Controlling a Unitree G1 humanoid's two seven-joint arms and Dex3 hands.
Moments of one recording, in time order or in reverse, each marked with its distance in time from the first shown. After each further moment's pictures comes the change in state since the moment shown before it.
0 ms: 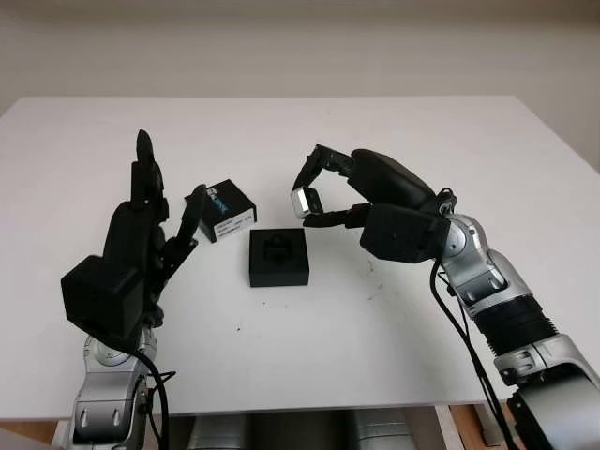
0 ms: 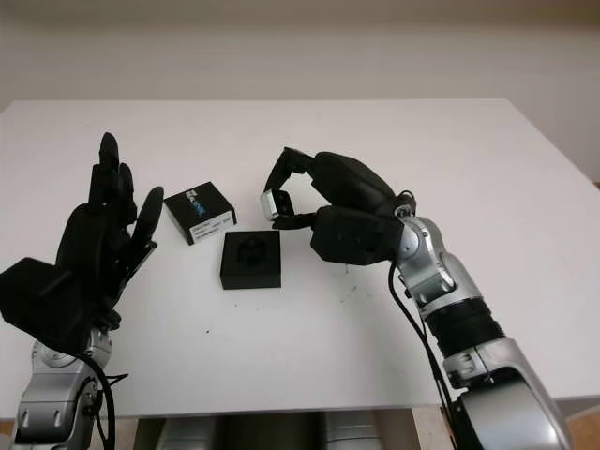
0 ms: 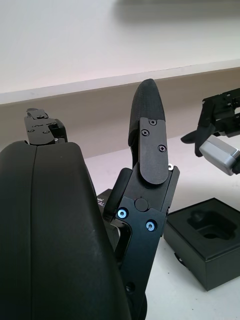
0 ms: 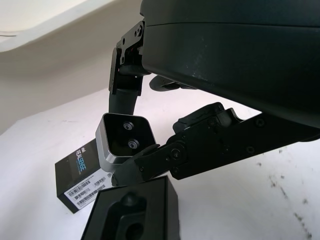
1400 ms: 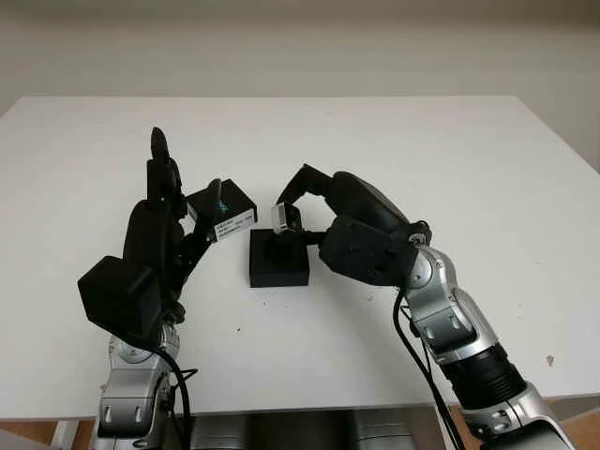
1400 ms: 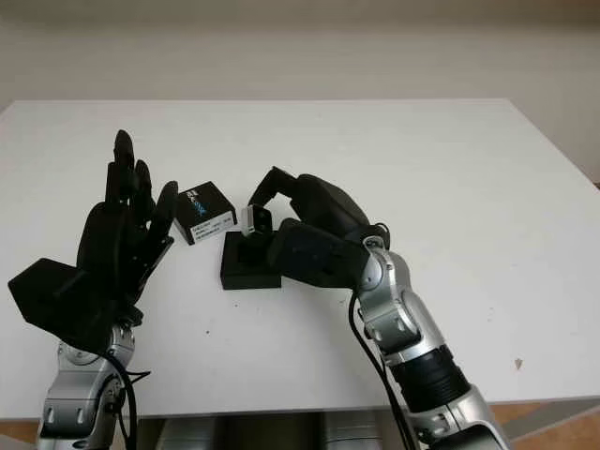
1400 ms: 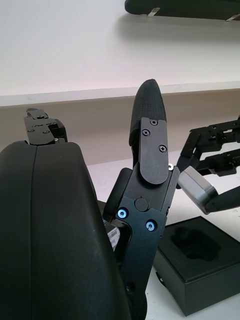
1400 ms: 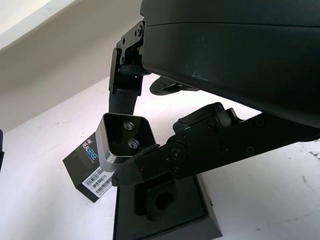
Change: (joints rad) left arm -0.022 -0.066 -0.042 0.043 -0.012 -0.060 0.044; right arm 0.144 0.166 0.020 -0.242 -0.102 0.292 -0.047
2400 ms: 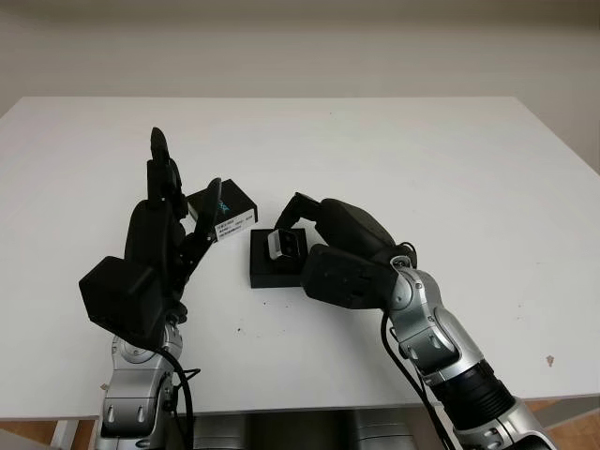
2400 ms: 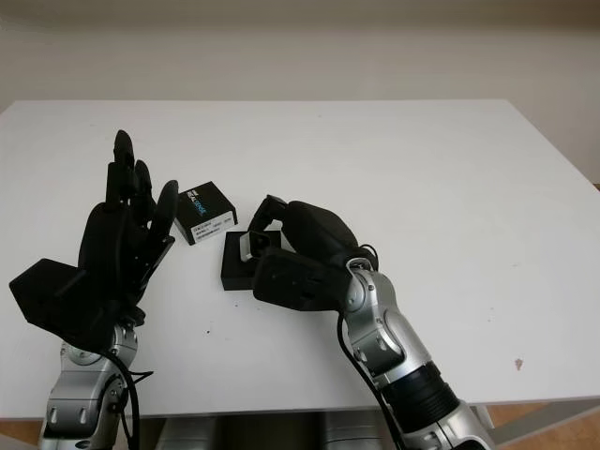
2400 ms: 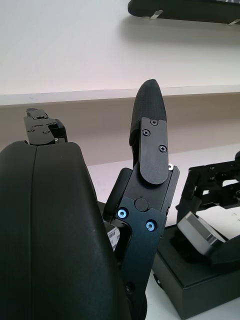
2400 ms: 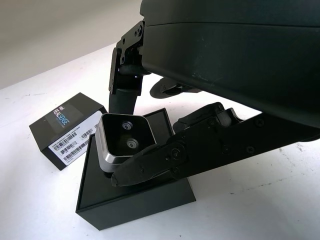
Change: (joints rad) left arm 0.000 -0.016 -0.003 0.000 0.002 0.000 0.009; right arm 0.058 0.000 0.079 0.010 -0.120 0.041 -0.008
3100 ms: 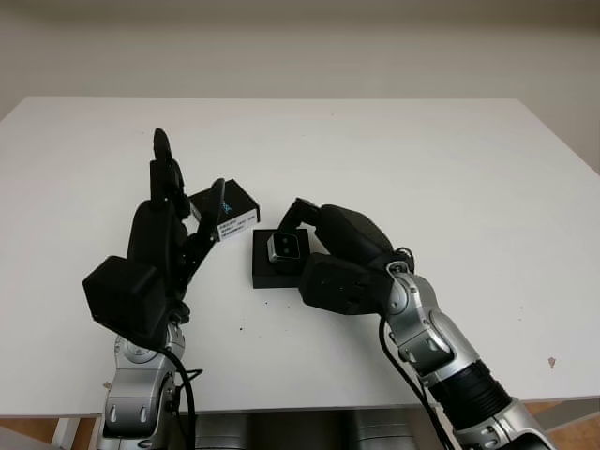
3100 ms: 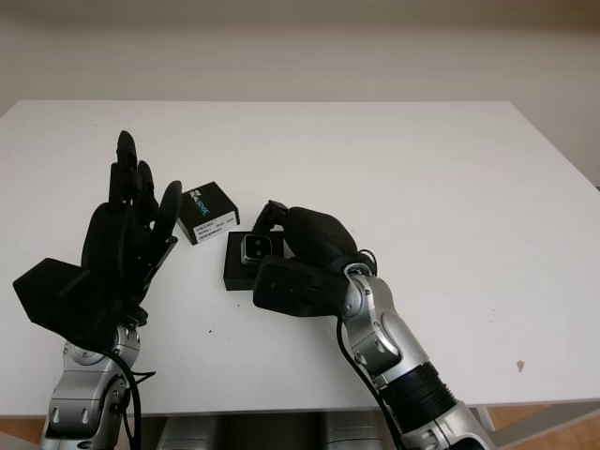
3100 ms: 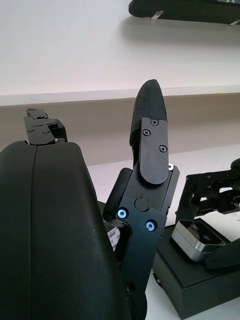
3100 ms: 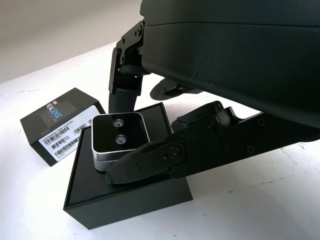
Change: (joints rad) left arm 0.000 -0.001 -0.011 -0.003 0.002 0.006 0.007; right arm -0.007 -0.001 0.011 0.081 -0.028 -0.041 -0.052
